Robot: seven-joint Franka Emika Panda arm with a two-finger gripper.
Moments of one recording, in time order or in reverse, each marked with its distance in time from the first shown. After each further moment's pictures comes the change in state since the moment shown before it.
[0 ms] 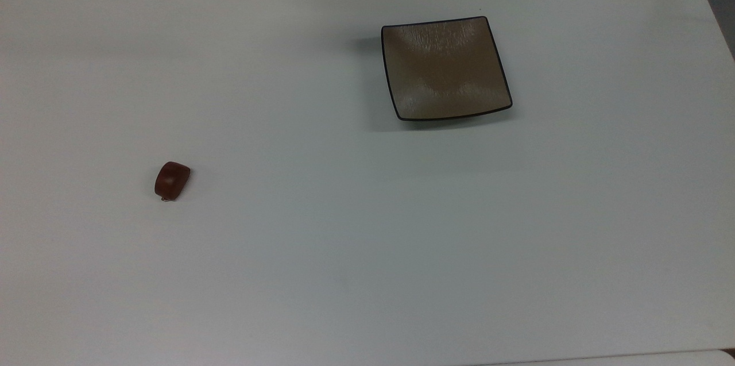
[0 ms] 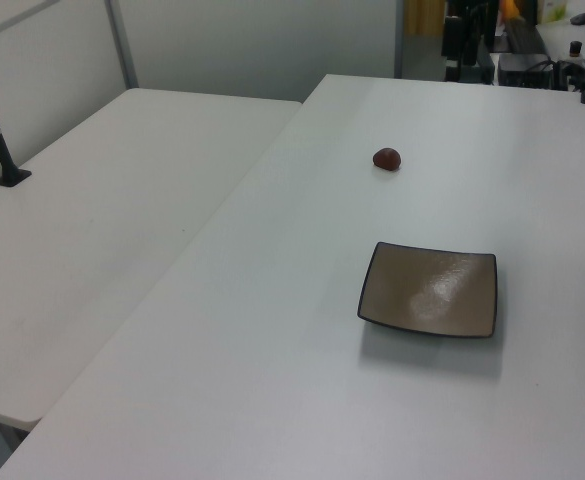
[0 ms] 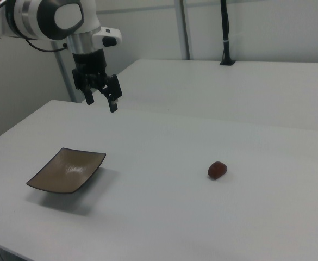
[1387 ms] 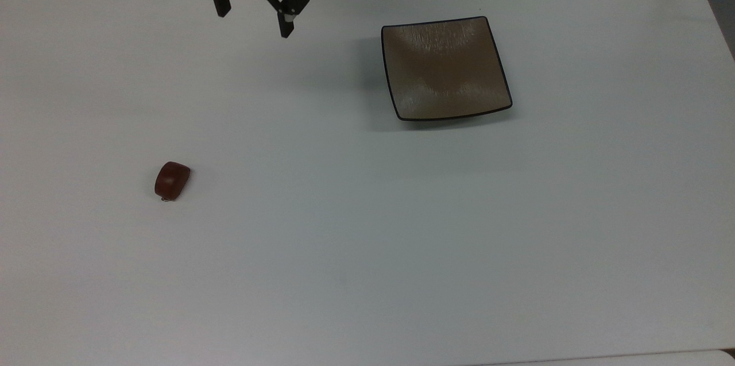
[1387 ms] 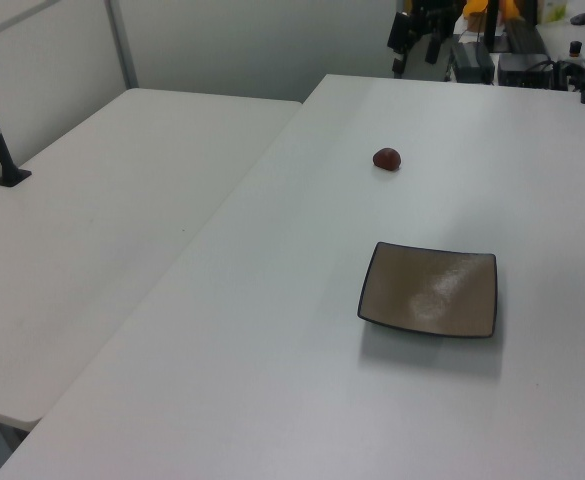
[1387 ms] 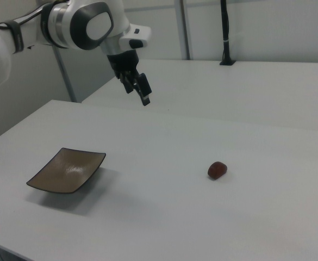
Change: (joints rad) arm 0.000 0.141 -0.080 0.083 0.000 0.248 0.245
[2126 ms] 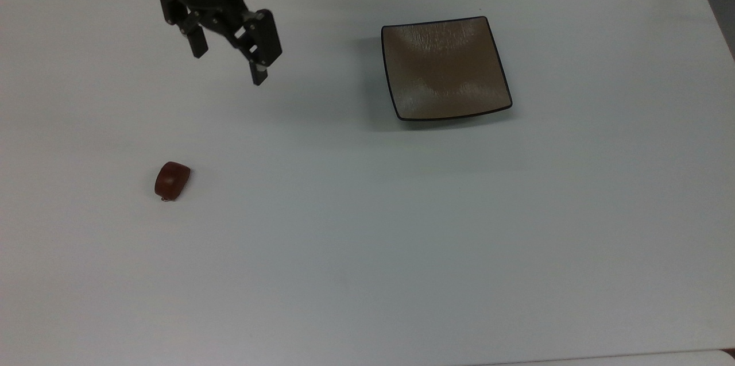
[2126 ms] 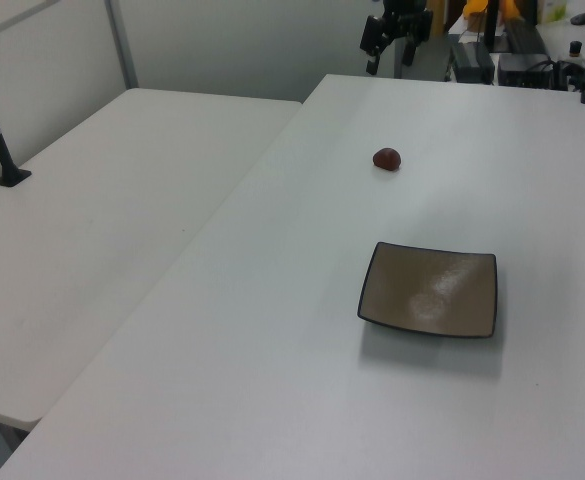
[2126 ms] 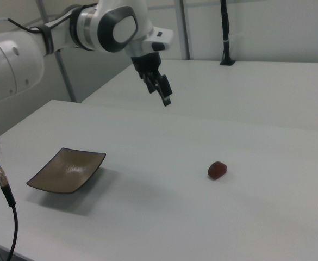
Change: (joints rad) arm -0.038 0.180 -0.008 0.189 0.000 0.000 0.052
